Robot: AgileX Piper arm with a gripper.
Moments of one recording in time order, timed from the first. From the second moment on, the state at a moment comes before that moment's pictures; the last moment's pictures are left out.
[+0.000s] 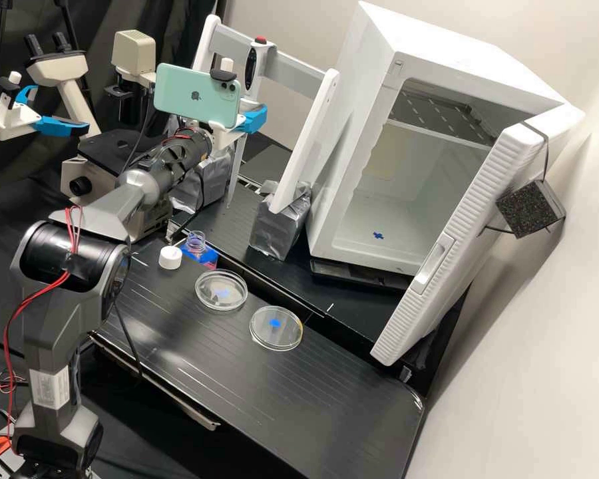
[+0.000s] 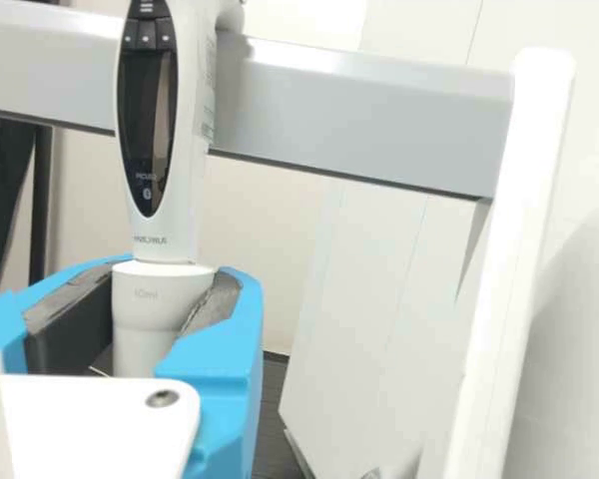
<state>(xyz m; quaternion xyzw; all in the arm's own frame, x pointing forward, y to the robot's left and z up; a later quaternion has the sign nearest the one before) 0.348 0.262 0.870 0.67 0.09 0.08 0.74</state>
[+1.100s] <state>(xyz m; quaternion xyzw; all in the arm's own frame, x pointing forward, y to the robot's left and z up) 0.337 0.269 0.883 0.68 0.12 0.07 0.72</state>
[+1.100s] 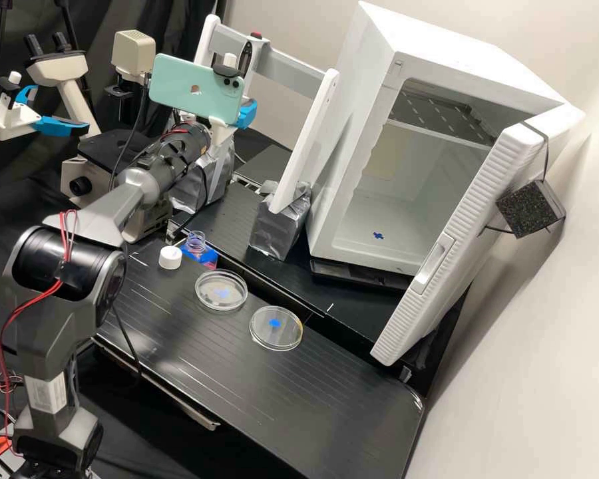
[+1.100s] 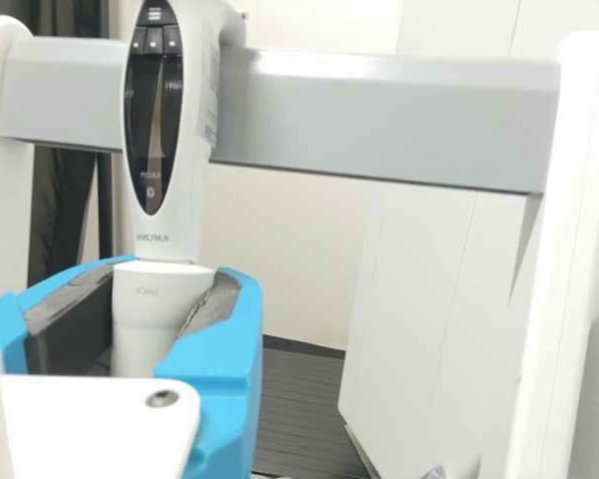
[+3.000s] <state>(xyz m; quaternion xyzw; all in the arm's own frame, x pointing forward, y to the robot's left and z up) 0.226 0.205 0.878 0.71 0.05 0.20 0.67</state>
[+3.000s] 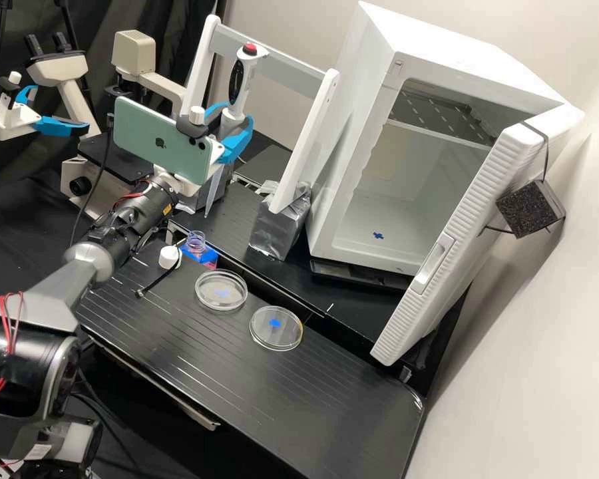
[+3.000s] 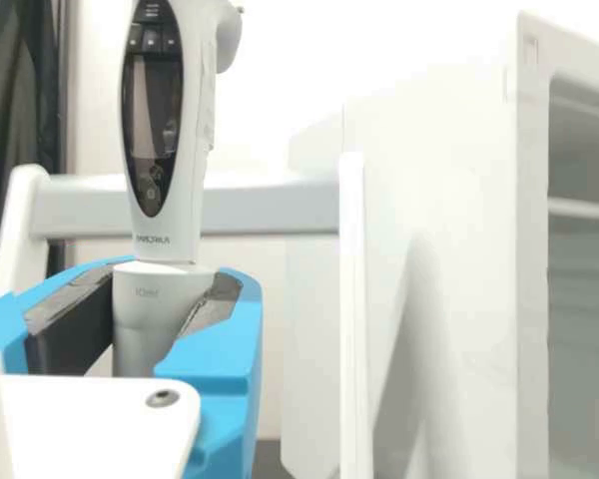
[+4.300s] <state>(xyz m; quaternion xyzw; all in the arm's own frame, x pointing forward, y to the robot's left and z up) 0.244 0.181 0.823 0.71 0.02 0.17 0.68</state>
